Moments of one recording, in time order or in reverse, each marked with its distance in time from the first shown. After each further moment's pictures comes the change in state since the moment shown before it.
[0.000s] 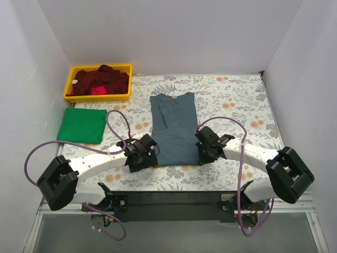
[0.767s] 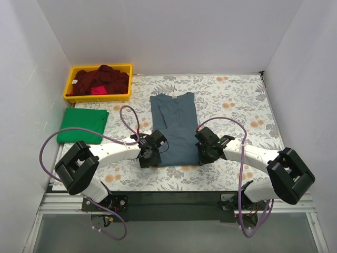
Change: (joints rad) left arm -0.006 0.230 0.121 0.031 0.013 0.001; right arm 0.011 -0.013 -0.006 0.009 0.011 -0.005
